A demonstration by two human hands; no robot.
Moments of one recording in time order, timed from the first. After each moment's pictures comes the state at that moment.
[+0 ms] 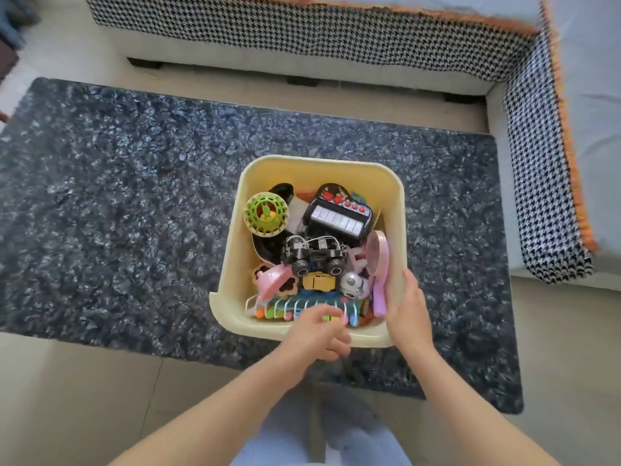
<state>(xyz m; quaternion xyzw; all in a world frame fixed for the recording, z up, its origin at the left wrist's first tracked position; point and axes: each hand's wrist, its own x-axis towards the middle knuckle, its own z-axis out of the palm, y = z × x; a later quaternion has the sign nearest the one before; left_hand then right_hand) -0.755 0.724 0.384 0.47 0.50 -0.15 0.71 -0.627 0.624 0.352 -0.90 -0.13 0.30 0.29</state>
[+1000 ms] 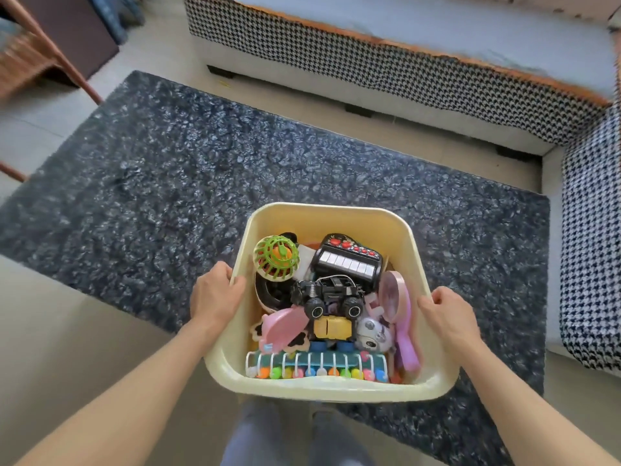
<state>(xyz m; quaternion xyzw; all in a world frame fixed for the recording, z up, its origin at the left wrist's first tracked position) -0.854 0.840 0.360 0.69 0.67 0.07 0.26 -0.569 0.661 0.363 -0.92 -0.22 0.29 0.13</state>
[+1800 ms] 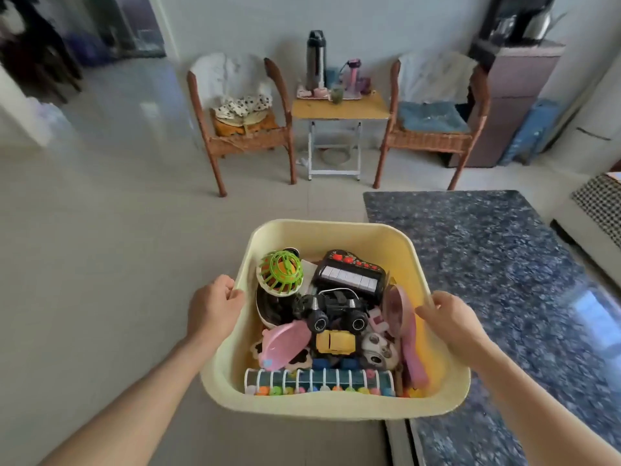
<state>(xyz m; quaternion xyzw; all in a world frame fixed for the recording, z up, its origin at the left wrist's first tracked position) -1.183 0.536 0.486 0.26 0.91 0.32 0.06 -0.911 0.744 0.498 -0.58 -0.73 0.36 0.05</state>
